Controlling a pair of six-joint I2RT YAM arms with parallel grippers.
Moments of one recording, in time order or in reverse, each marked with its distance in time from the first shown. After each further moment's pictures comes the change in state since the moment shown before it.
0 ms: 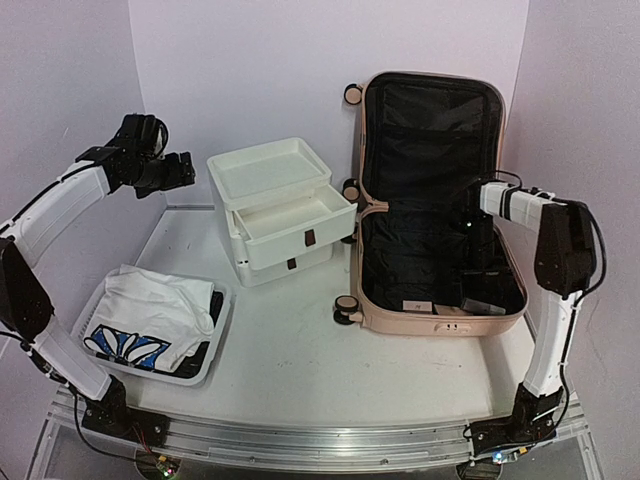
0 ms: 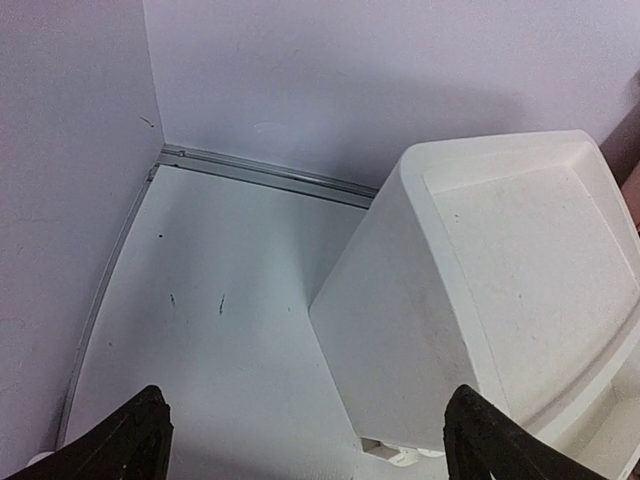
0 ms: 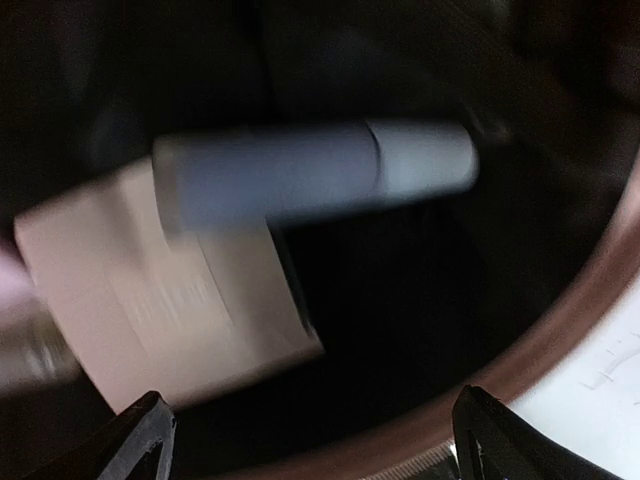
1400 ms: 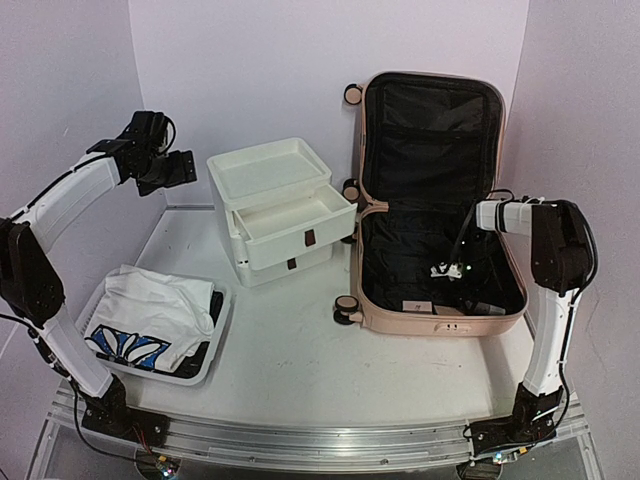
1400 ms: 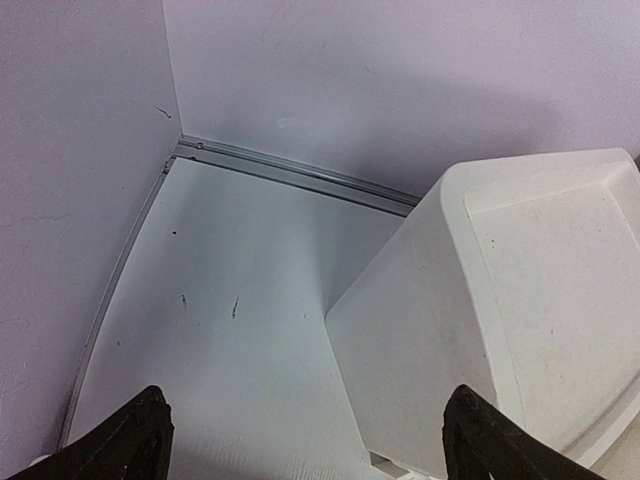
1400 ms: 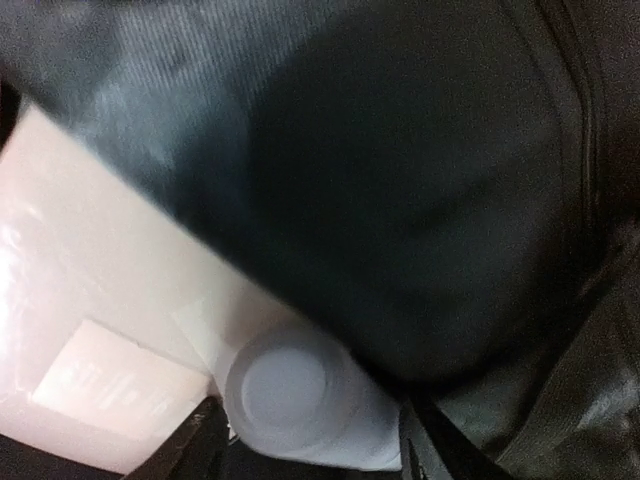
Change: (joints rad) left arm 0.011 0.110 0.105 -0.051 -0.055 -0.037; right arm -0.026 0.075 -0.128 0.321 0.058 -1.154
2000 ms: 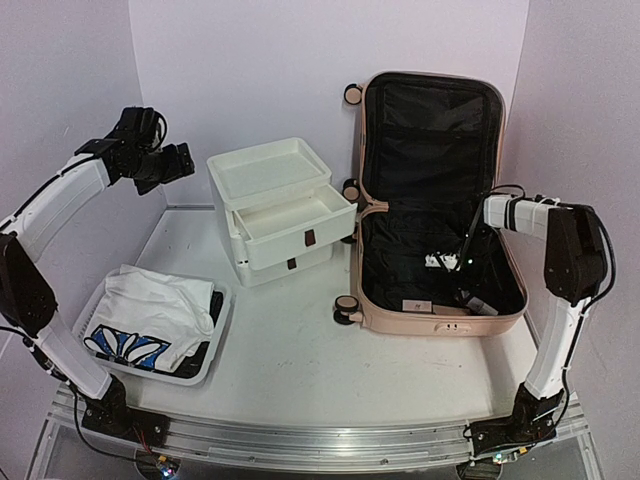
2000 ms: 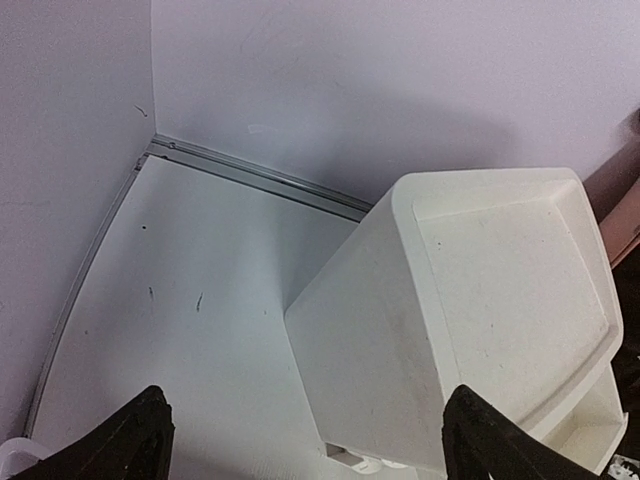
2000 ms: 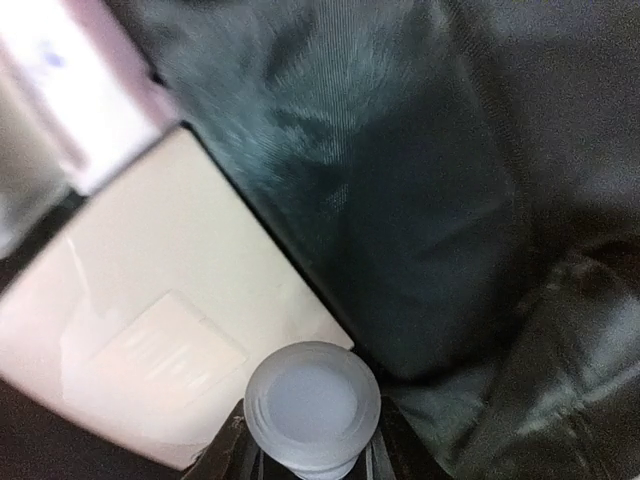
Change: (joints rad) left arm 0.002 -0.067 -0.021 0.013 0.066 -0.076; right arm 0.032 -0.109 -0.050 0.083 -0.072 -0.118
